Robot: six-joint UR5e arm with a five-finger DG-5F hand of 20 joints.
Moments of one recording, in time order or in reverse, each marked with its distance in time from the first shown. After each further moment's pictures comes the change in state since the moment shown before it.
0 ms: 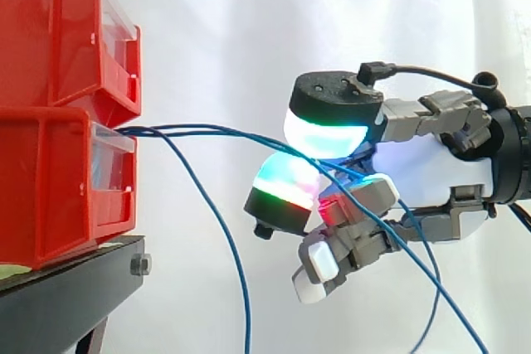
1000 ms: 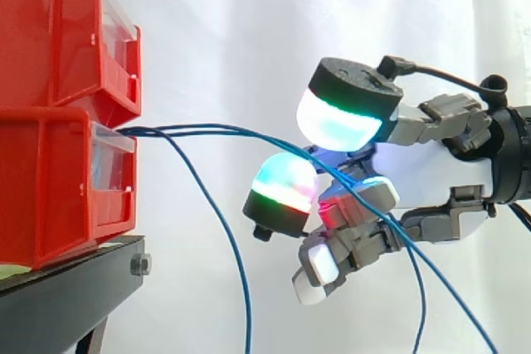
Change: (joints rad) arm 0.001 0.000 0.000 0.000 0.002 -0.018
